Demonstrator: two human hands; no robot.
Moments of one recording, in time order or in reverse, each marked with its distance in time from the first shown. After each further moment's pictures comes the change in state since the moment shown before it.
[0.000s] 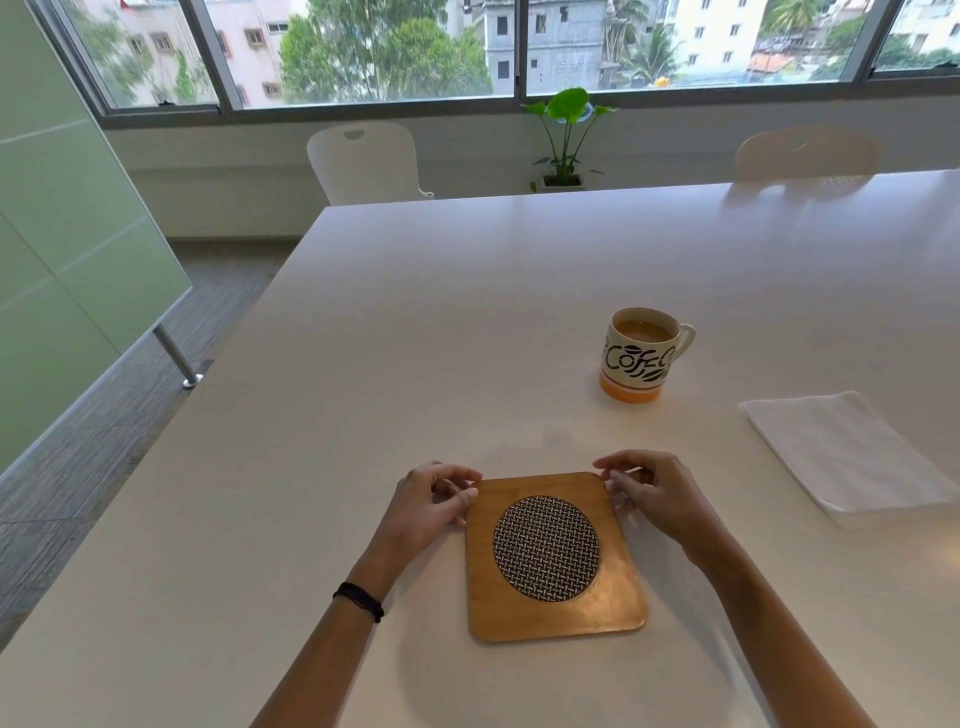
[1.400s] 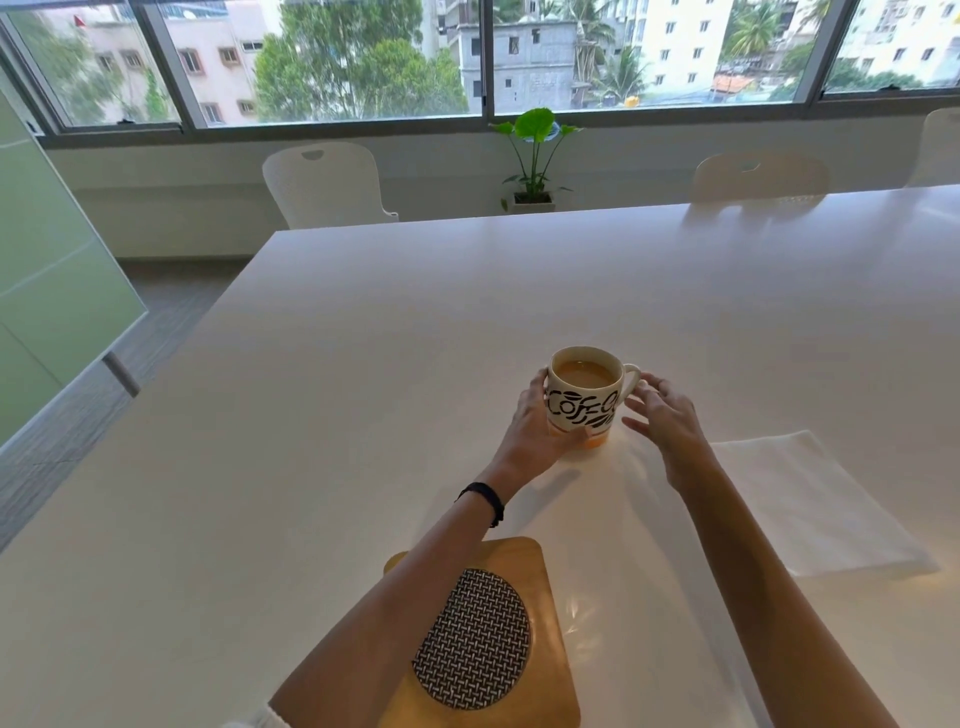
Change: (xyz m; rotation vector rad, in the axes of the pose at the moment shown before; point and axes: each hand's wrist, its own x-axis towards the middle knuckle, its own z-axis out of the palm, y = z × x) left_hand 0.159 0.088 0.138 -0.045 -0.083 0.144; right_hand 0.124 0.012 -0.088 0.392 0.344 0.139
